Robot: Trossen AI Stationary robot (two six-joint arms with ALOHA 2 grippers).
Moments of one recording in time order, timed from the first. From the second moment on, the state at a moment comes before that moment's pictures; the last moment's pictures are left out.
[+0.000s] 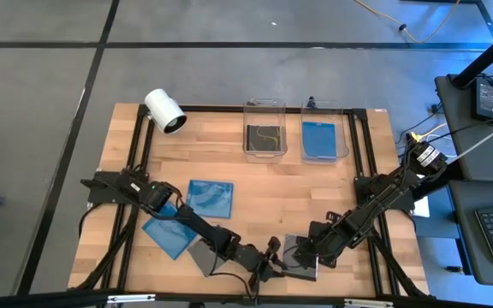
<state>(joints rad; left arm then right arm) -0.49 2.41 1.47 0.62 -0.18 0.36 0.76 1.56 0.76 -0.54 0.01 1.08</state>
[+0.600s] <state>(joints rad) -0.52 2.42 1.48 0.56 -0.25 0.27 0.76 1.56 0.76 -0.52 0.02 1.12</state>
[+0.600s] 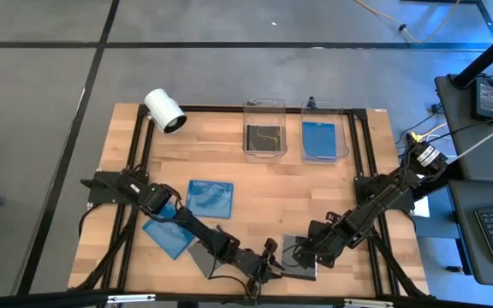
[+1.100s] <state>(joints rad) -0.50 2.47 1.54 0.52 -0.14 0.18 0.76 1.56 0.76 -0.49 0.03 1.13</state>
